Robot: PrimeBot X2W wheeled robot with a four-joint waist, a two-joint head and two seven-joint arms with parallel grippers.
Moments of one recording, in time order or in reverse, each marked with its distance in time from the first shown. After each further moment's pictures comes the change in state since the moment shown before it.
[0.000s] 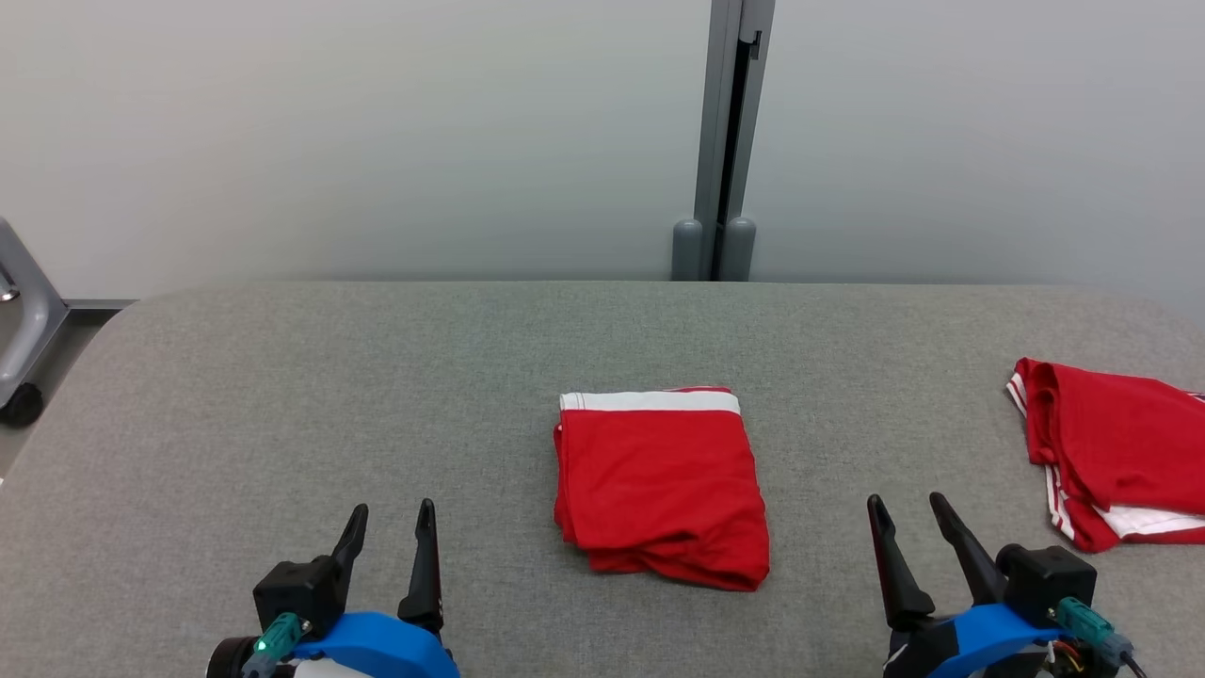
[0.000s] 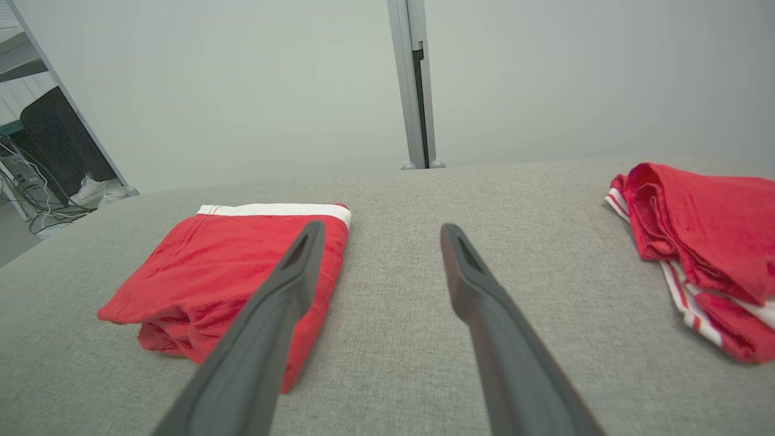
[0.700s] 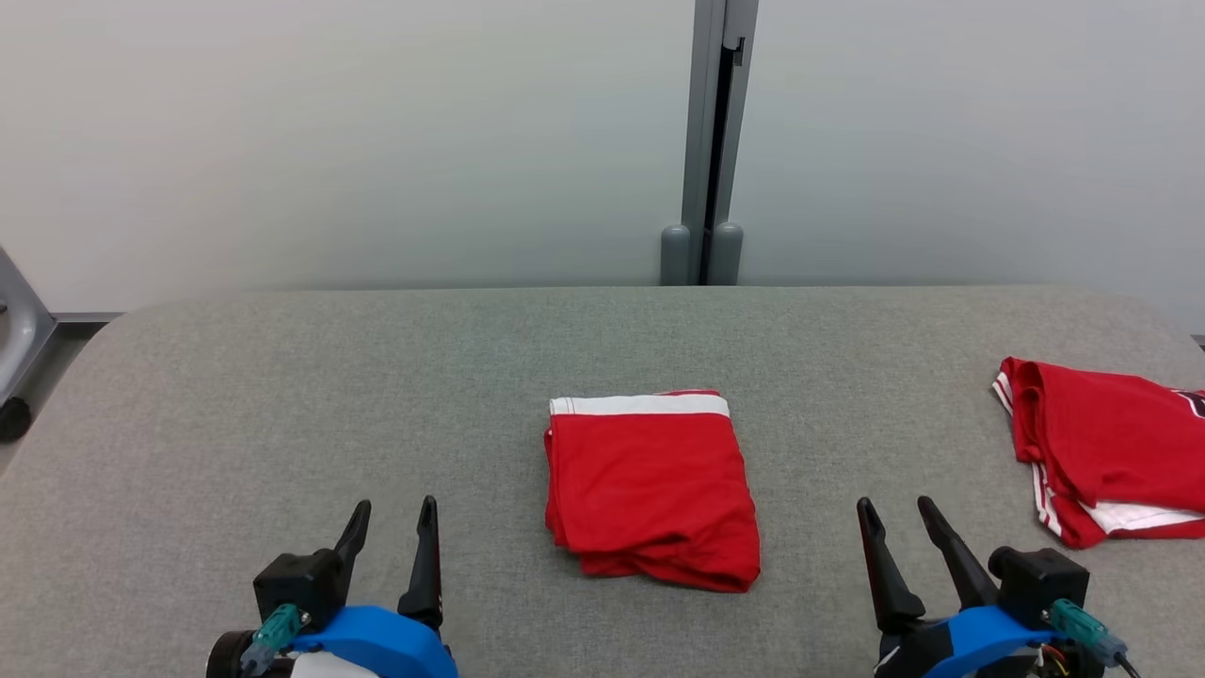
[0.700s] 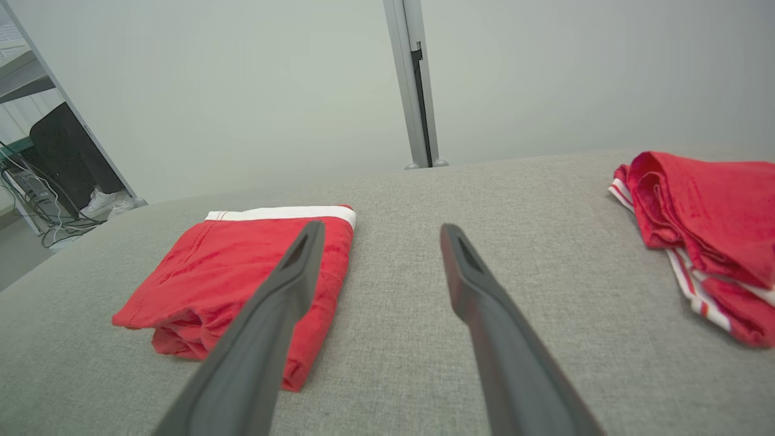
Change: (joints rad) left arm -0.034 0.021 -0.045 0.019 -0.043 0.002 0.000; right arm -0.010 0.000 0.025 0.020 0.043 0.000 -0.006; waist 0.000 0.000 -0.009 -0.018
